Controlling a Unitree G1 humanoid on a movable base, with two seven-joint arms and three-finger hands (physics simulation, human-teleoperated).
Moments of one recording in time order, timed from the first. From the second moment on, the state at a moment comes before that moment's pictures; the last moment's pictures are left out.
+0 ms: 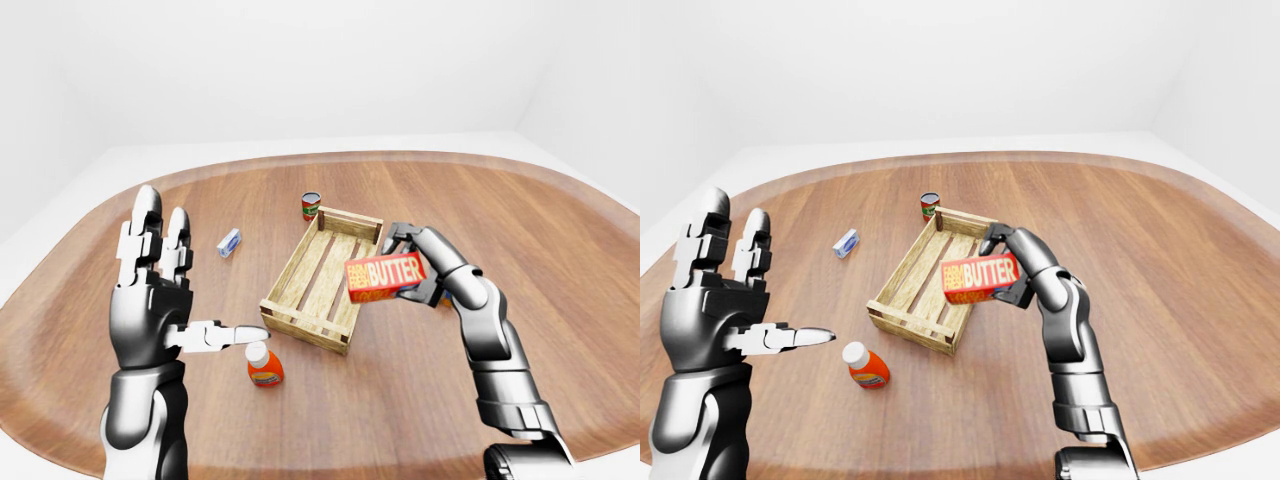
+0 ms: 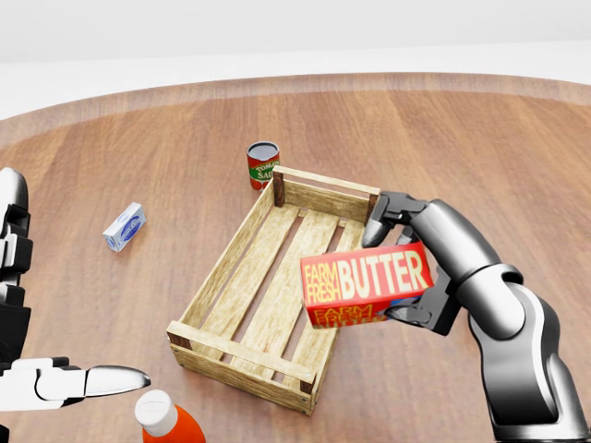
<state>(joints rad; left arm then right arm) 0.12 0.02 0.20 -0.69 -0.17 0.09 -0.15 -0.38 -0.21 -0.09 0.07 -0.63 0.09 0.43</state>
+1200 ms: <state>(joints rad) 0.12 0.02 0.20 -0.68 -0.18 0.09 -0.16 -1.03 -0.05 0.02 1.26 -0.41 0.09 -0.14</state>
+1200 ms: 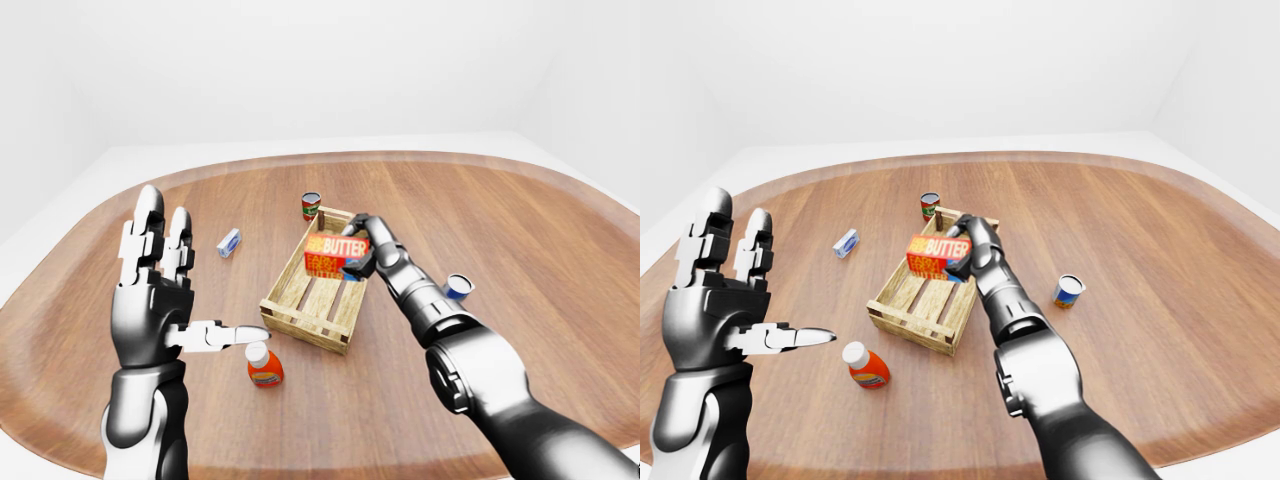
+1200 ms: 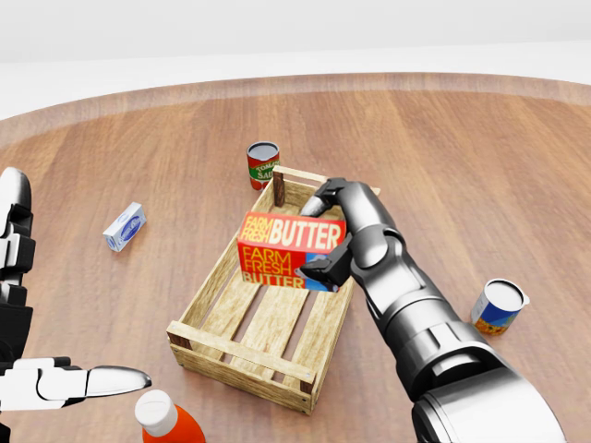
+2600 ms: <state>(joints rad) 0.12 0.02 0.20 -0.68 -0.18 0.09 -0.16 -1.00 0.03 -0.02 1.35 -0.44 0.09 -0.19</state>
